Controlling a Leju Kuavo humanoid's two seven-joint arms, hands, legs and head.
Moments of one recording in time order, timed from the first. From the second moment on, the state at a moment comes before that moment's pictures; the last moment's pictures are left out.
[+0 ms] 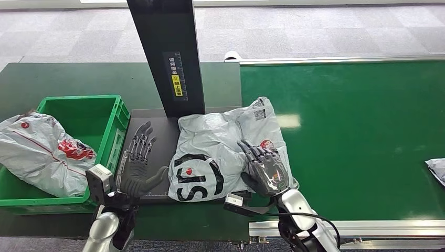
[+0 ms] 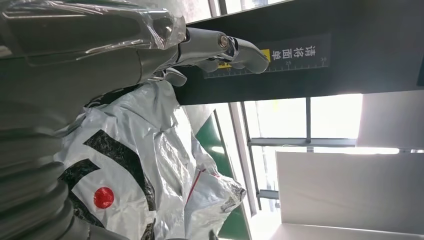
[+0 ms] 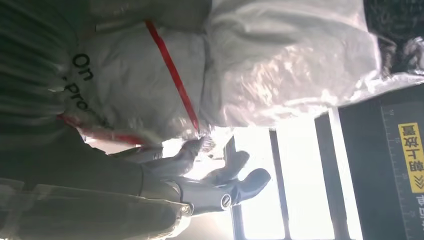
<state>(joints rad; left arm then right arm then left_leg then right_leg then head) -0.10 -0.08 -0.19 -1.35 -0.07 -0.11 -0.55 -0.29 -0.07 0.54 -1.00 1.12 -0.52 -0.42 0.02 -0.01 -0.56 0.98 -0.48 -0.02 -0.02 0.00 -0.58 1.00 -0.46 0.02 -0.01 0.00</state>
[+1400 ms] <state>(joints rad) -0.38 -0.14 -0.52 -0.94 -1.05 0.18 0.02 -0.29 -0.05 0.32 -1.08 0.69 -0.36 -0.59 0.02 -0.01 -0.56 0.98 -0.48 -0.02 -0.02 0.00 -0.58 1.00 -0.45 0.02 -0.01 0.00</state>
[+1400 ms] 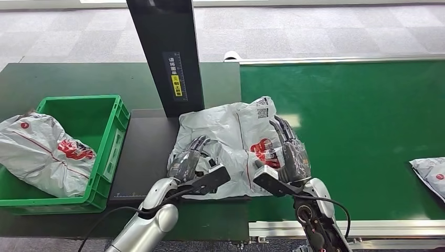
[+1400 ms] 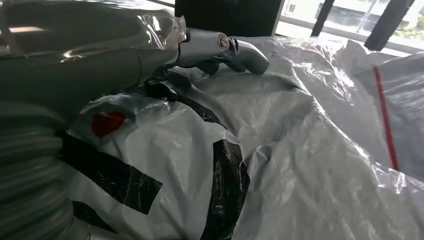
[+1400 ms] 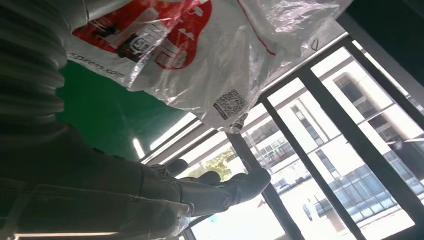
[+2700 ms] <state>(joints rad) -0.34 -0.17 -0.44 -0.96 -1.17 0.69 -0.35 -0.19 -0.07 0.22 -1.18 0.64 -0.25 -0.52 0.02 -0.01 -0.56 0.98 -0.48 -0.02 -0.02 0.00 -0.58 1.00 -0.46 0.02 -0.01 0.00</state>
